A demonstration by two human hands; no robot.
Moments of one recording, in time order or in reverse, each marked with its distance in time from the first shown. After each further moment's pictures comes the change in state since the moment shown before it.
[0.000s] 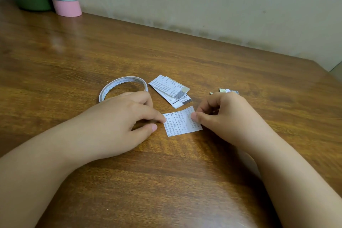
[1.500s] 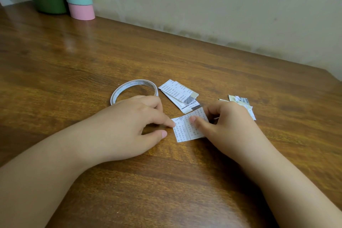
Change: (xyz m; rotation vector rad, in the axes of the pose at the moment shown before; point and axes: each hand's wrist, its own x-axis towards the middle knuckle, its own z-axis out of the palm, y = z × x) left_hand 0.000 0.004 -0.004 -0.032 -0.028 -0.019; right_hand -0.006 -0.016 0.013 -0.040 0.057 -0.013
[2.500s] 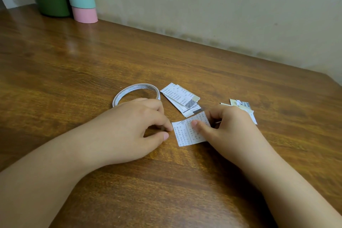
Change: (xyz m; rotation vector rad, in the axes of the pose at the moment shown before) left_hand -0.001 0.002 -0.001 -0.016 0.036 -0.002; right_hand 0.002 0.004 0.002 0.017 0.001 -0.007
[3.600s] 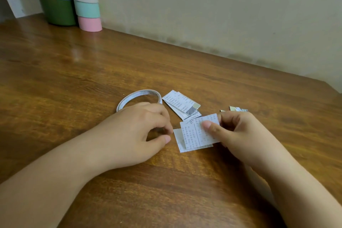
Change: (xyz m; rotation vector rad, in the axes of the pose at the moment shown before) left_hand 0.000 -0.002 0.000 -0.021 0.072 -0.002; right_hand -0.001 0.010 -0.017 0.373 -0.115 0.064
